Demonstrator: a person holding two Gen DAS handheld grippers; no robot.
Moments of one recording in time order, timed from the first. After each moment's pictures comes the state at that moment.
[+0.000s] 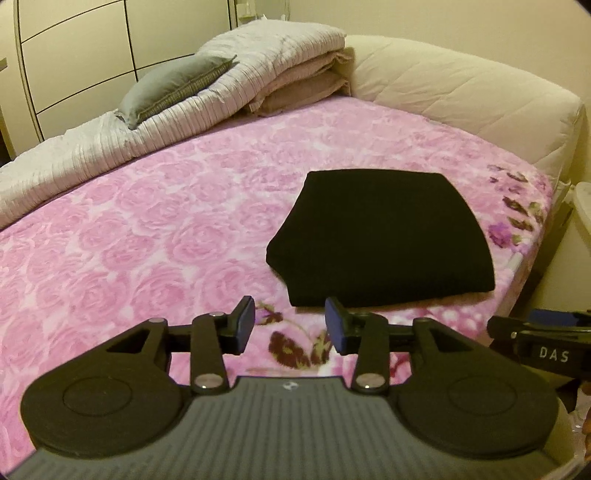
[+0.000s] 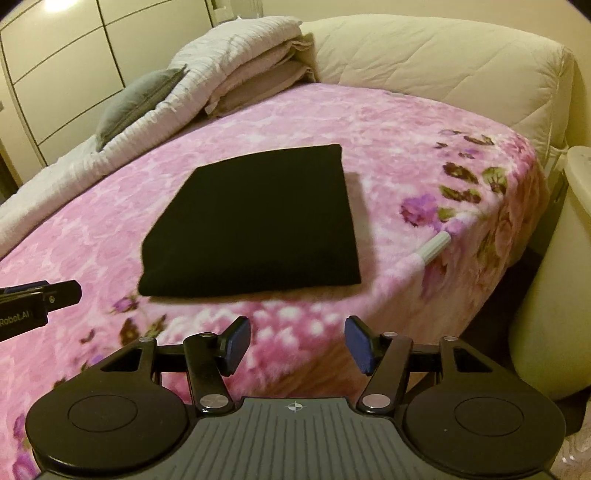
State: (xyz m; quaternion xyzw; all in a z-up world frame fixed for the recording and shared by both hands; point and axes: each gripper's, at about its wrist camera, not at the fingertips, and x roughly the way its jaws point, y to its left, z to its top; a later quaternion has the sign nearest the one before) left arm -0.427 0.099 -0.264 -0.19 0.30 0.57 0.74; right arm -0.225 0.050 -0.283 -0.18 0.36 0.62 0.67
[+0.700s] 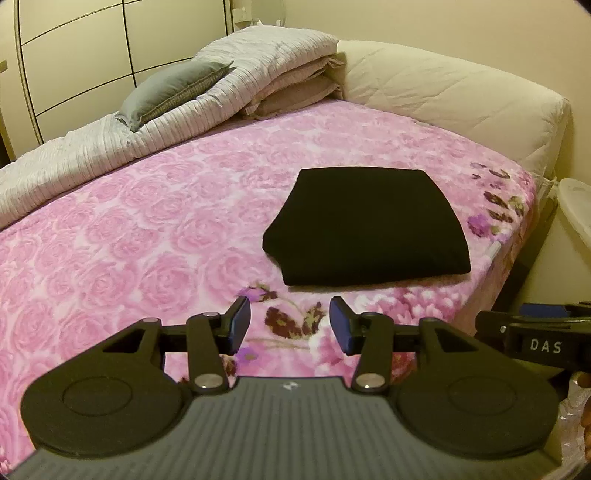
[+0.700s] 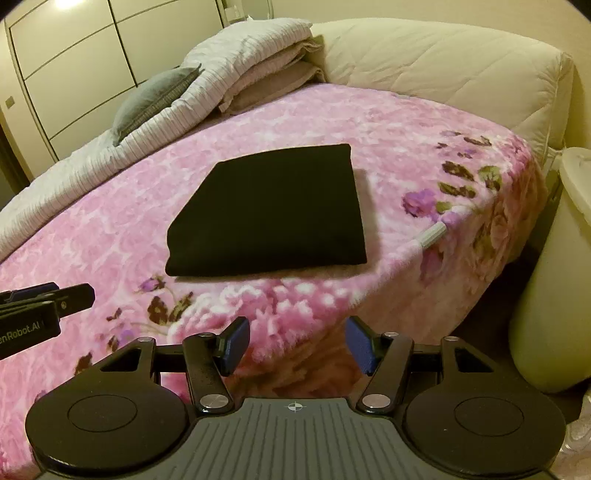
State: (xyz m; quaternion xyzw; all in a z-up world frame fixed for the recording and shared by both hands) left arm -0.429 0.063 -0.254 -0.19 0.30 0.56 0.75; right arm -0.239 0.016 -0.267 -0.19 0.36 0.63 0.66
